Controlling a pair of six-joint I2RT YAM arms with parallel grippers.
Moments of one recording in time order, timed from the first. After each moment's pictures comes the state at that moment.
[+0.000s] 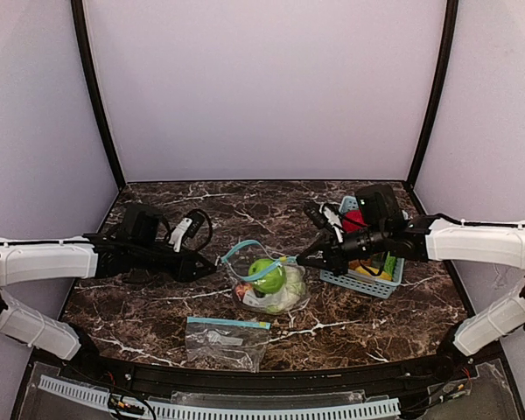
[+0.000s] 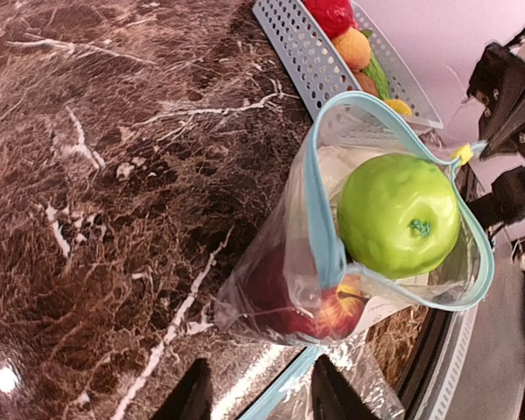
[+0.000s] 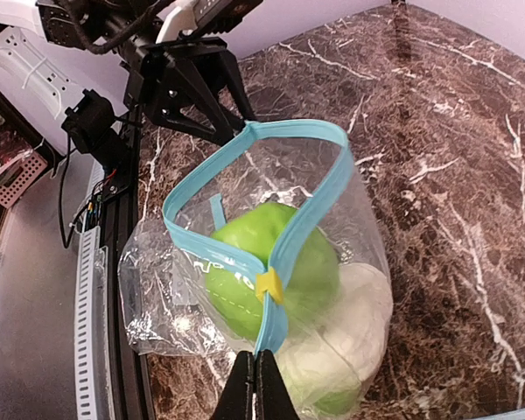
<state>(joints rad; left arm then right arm) -0.62 1.27 0.67 -0.07 0.45 -0.27 0.72 1.37 0.85 -0.08 -0.68 -0.02</state>
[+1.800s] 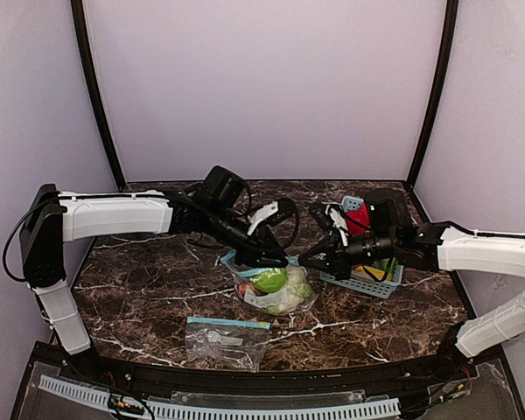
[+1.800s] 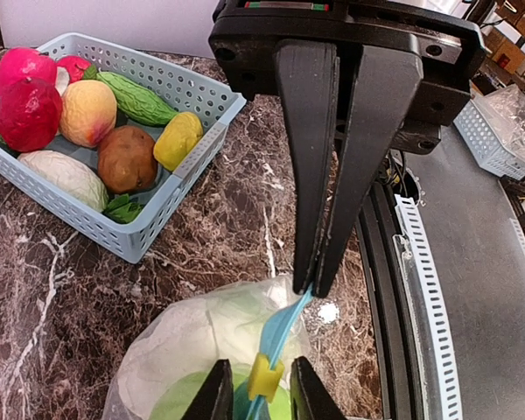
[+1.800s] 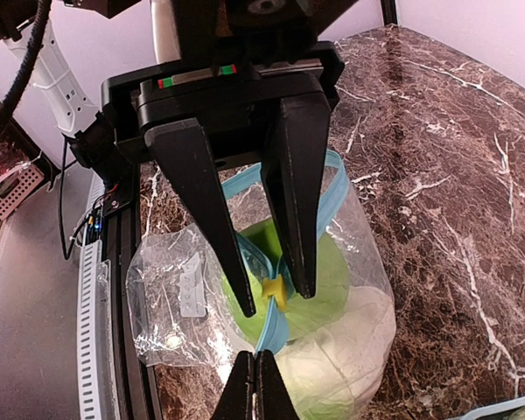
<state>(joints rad) -0.84 1.79 1.36 -0.33 0.75 0.26 0.78 1.27 0.78 -0.03 -0.60 0.04</state>
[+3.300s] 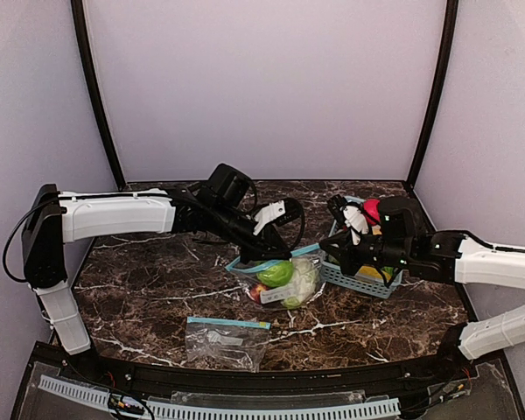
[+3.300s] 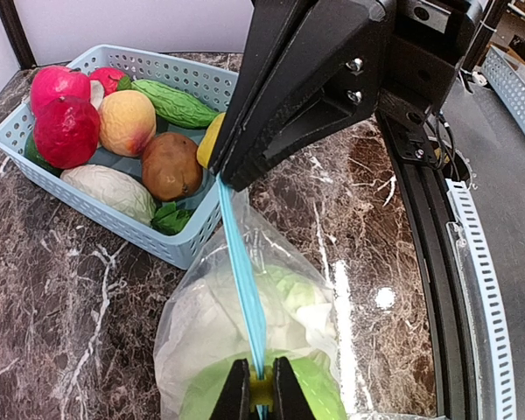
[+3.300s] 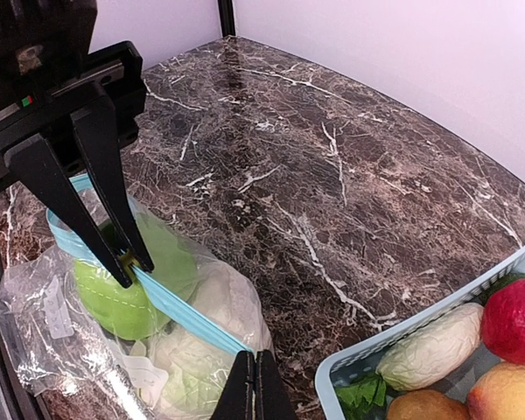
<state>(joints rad) -0.86 1.80 1.40 -0.36 0.59 0.37 0.82 1.12 0.71 -0.05 -0.05 0.03</state>
